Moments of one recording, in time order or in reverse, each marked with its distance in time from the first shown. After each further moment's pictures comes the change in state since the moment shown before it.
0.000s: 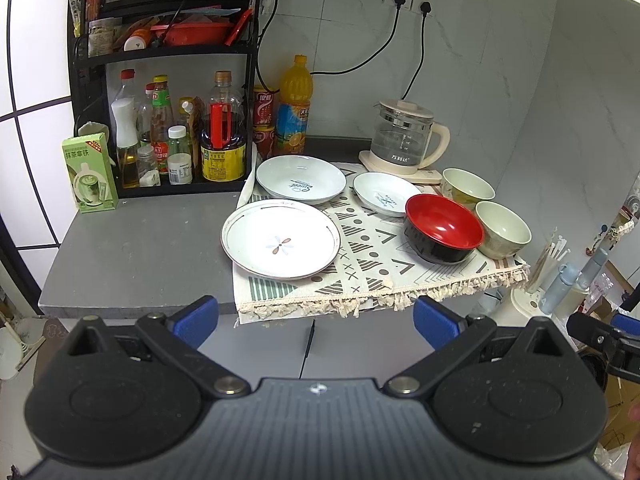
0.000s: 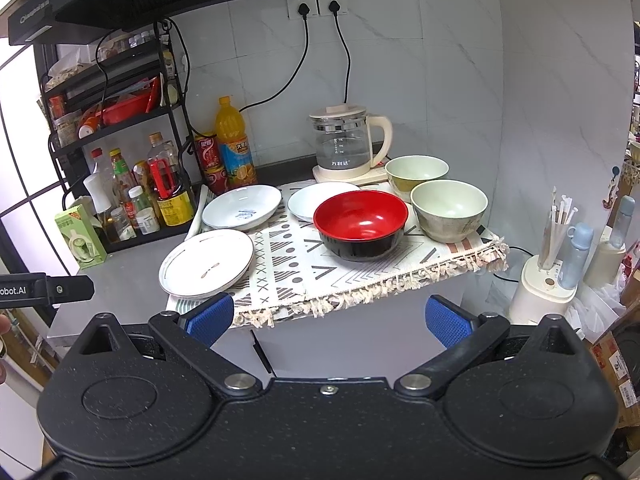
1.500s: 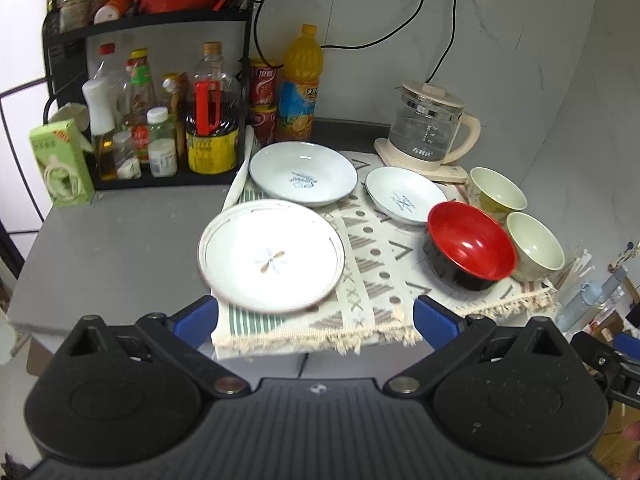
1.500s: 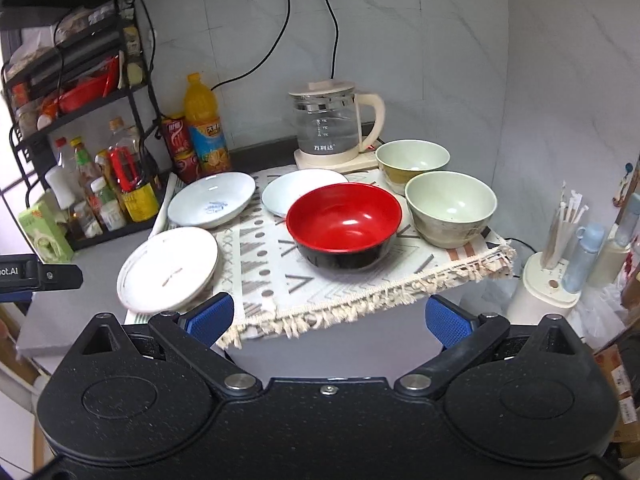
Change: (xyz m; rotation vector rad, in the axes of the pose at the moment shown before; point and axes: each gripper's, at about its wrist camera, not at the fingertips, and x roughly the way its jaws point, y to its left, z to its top) left arm 0.105 -0.012 0.060 -0.042 0.087 0.038; right arm 0.091 -0.022 0.035 0.039 0.075 0.005
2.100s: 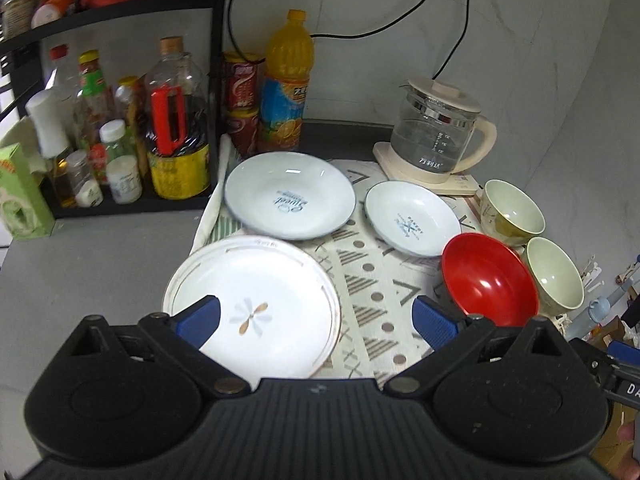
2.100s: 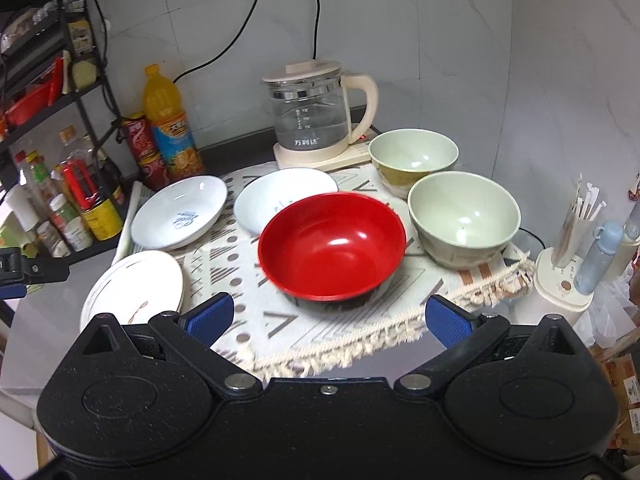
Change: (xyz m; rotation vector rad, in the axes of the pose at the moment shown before) left arm 0.087 -0.005 0.073 0.015 0.051 -0.033; right arm 0.091 -0.011 0.052 0.041 0.087 -0.035
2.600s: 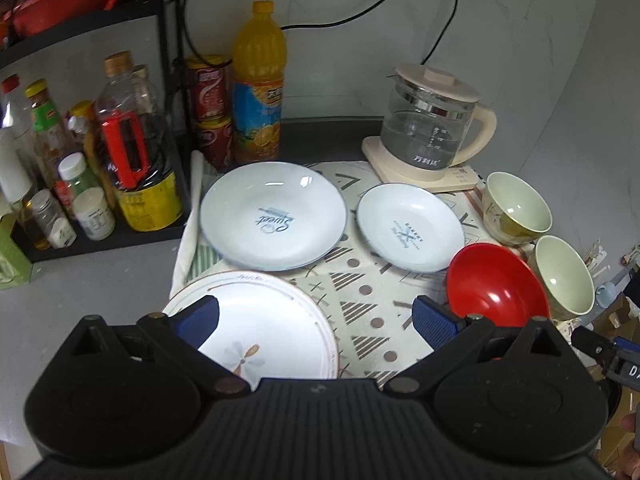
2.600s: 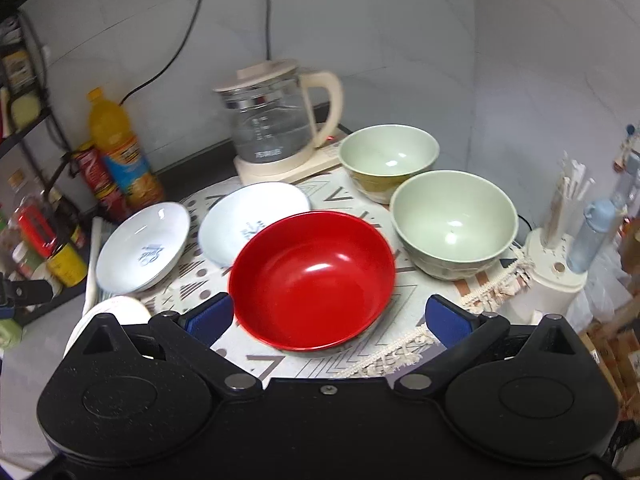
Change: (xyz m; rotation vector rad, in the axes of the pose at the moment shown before) left arm 0.045 -0.014 0.049 0.075 0.060 -0.017; right arm 0.039 -0.009 0.026 0.130 0.017 -0.086
